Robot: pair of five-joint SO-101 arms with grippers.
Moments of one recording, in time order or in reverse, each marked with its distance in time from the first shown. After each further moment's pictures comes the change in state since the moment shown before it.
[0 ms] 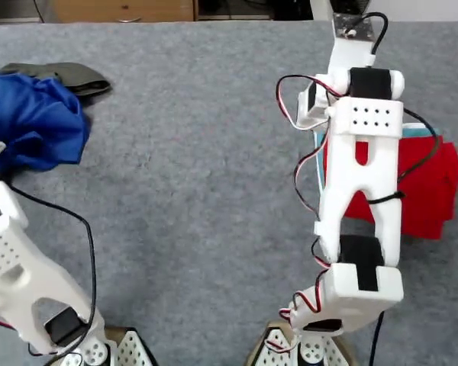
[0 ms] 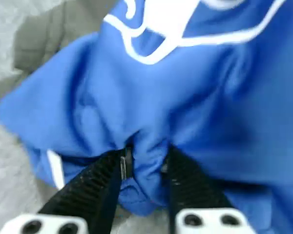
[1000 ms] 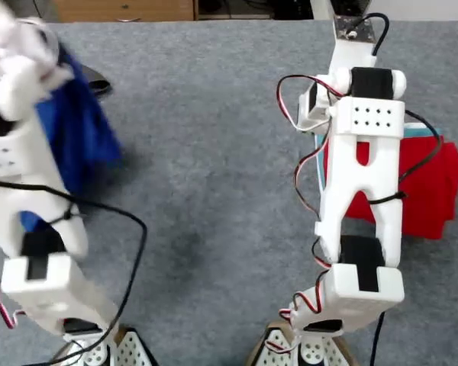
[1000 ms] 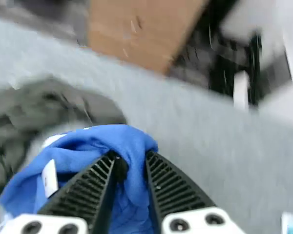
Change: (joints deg) left arm 32.7 -31.8 -41.3 48.6 0.2; right arm 0.0 0.0 -0.1 1.4 0.0
